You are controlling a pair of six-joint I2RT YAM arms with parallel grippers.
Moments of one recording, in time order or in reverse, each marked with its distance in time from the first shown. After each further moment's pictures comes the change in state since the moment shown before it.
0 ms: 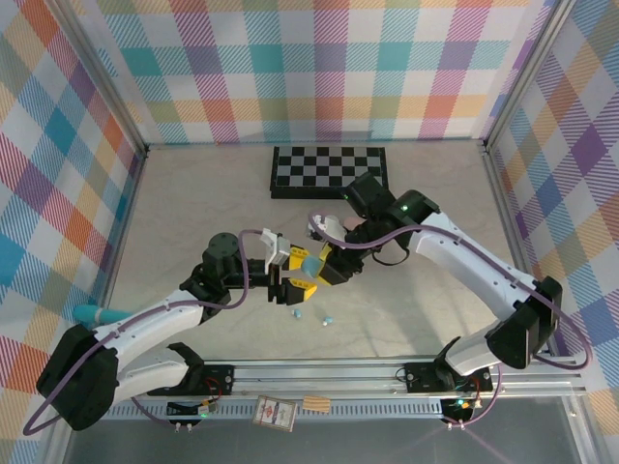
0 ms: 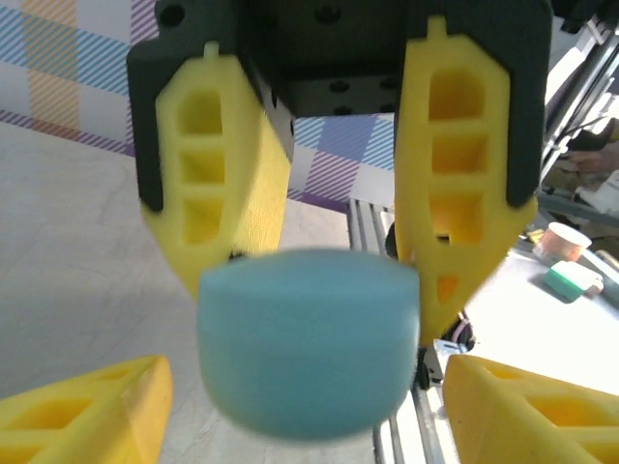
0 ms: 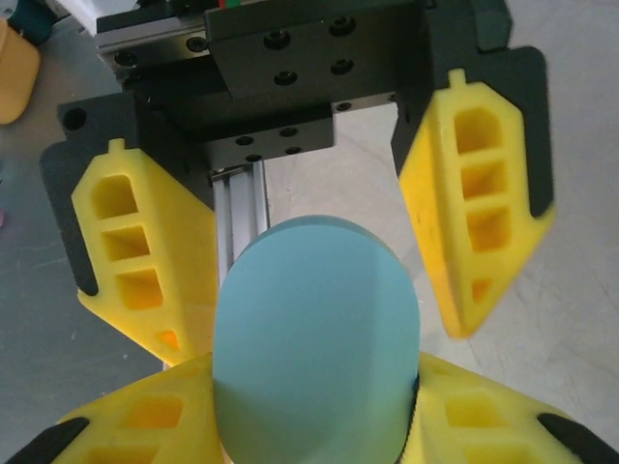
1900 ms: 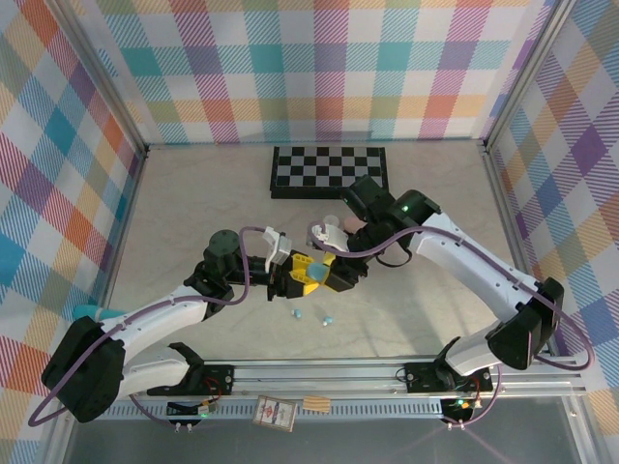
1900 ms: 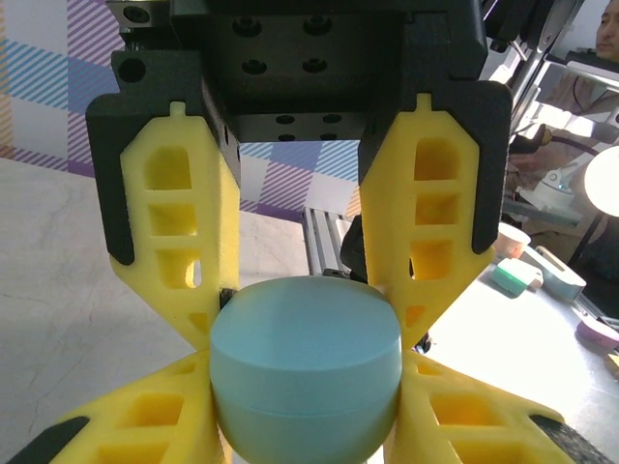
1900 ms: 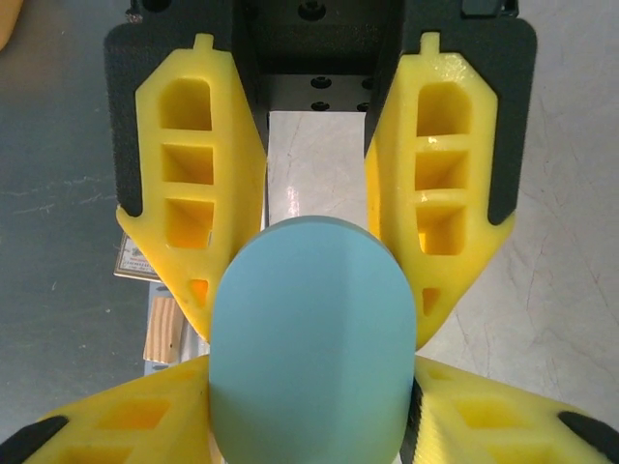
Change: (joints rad) left arm -0.001 0.049 0.016 0.091 0.105 -0.042; right arm 0.008 -0.019 0.010 -0.076 0.050 -0.114
